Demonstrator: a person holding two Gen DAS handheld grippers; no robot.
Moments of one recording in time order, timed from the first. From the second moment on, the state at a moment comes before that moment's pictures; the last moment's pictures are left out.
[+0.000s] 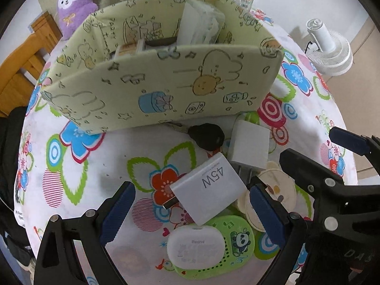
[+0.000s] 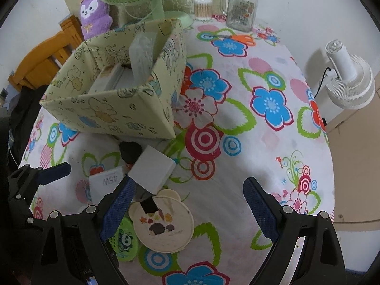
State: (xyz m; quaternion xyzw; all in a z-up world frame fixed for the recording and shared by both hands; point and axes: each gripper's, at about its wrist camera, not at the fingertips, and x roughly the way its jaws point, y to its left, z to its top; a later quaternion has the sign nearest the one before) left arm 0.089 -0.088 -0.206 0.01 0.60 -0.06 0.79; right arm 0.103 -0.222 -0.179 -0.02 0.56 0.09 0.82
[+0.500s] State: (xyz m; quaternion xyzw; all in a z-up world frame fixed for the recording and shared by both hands) left arm 0.096 -0.096 -0.227 -0.03 0.62 -0.07 0.78; right arm 0.108 -0.220 -0.198 -0.03 0.58 0.10 0.81
